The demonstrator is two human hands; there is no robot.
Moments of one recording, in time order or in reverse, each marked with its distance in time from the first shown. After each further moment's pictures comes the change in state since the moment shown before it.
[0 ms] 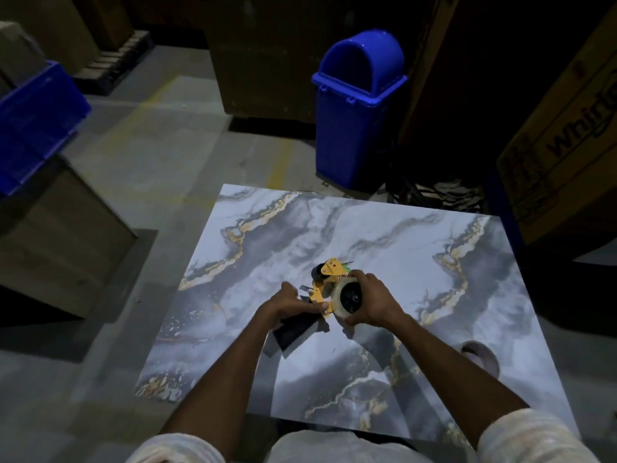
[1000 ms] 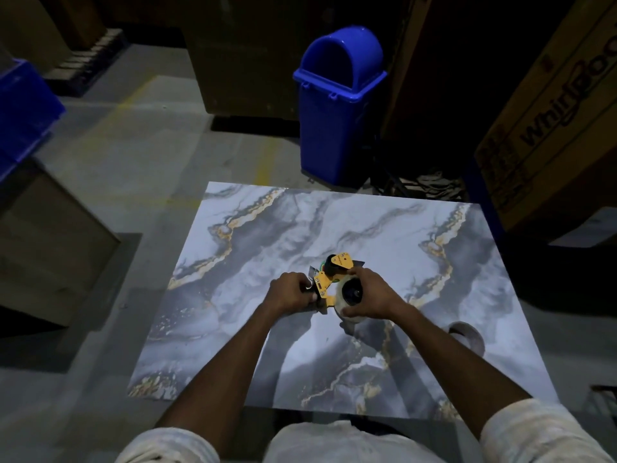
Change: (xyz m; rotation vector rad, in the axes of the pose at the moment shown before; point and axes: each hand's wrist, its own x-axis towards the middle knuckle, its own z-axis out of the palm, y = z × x) left_hand -0.011 0.013 0.018 0.453 0.230 0.342; right_hand -0.019 0.016 -0.001 0.046 -0.011 0.006
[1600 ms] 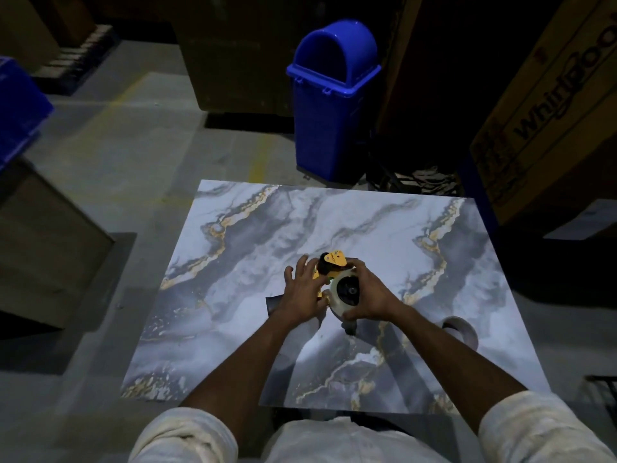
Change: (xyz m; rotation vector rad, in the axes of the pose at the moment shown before) left_hand 0.017 0.014 0.051 0.301 0.166 0.333; right_hand -0.008 0.010 -0.004 0.162 0.055 -0.107
